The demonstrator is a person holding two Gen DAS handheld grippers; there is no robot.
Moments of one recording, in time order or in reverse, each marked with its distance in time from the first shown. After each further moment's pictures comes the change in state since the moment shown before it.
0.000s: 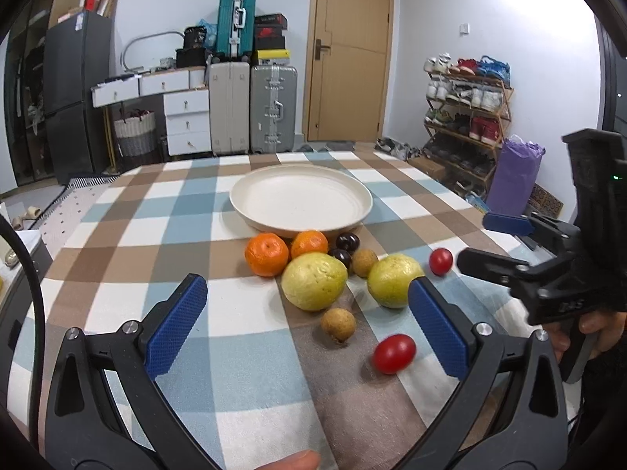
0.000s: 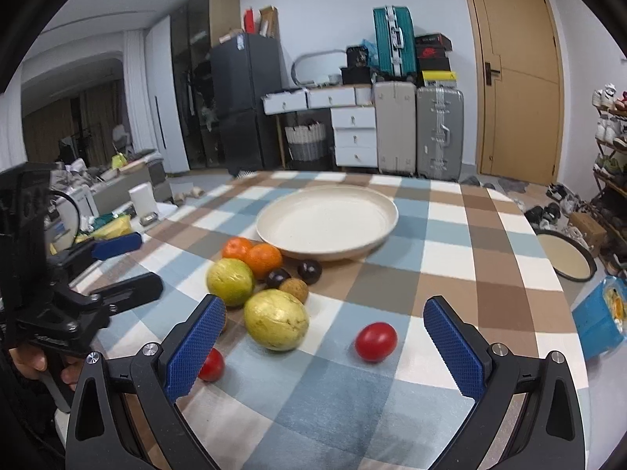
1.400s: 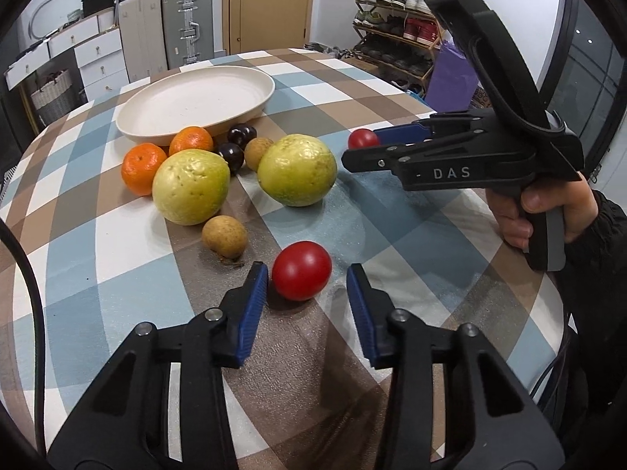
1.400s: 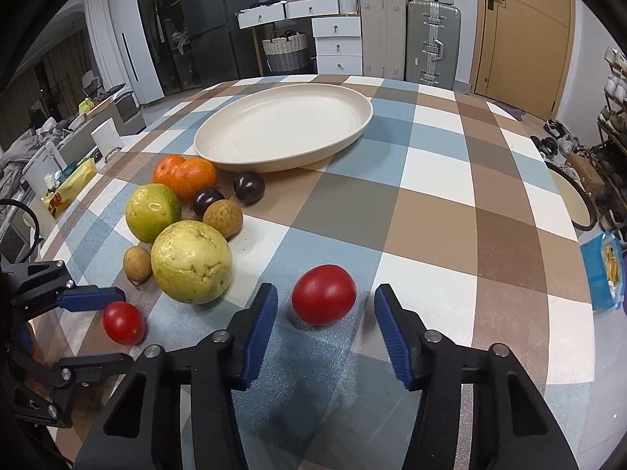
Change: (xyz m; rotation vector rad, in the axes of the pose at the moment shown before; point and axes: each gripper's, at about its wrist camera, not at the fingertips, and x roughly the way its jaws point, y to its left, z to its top) left arm 0.045 -0.053 -0.023 0.162 0.372 -0.240; right arm 0.064 -0.034 -0.005 0.029 0.323 -0.013
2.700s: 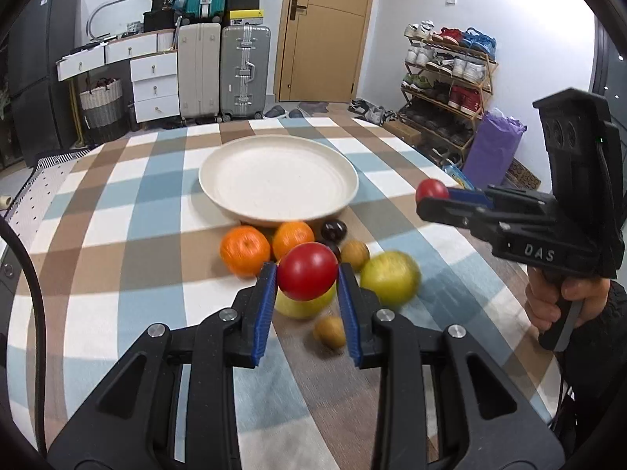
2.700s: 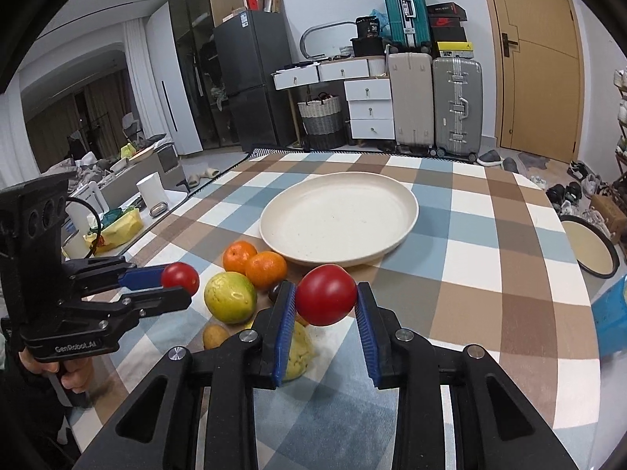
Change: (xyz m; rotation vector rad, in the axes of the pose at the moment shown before) left arm -0.043 0.067 0.041 -0.149 -0.216 0.115; right arm -0.041 0.025 0.031 -0.026 -0.248 0.131
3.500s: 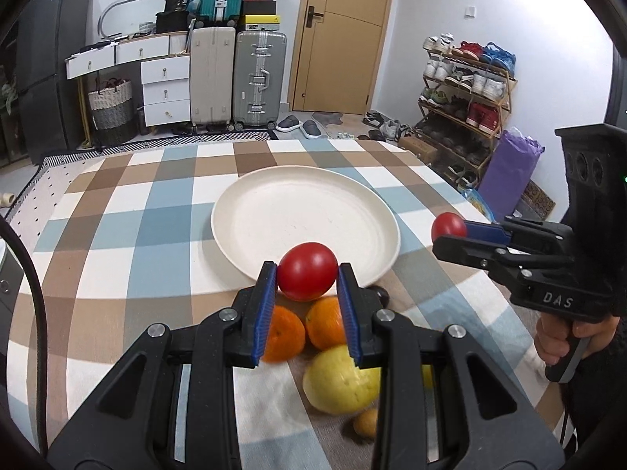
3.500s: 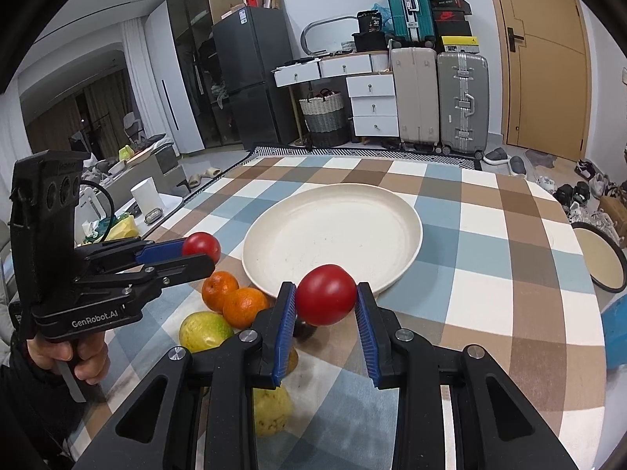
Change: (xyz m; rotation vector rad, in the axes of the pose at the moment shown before) left arm 0.055 0.029 0.054 -0.040 -0.028 0.035; right arm 0.037 -0.018 0.034 -0.001 0.017 0.014
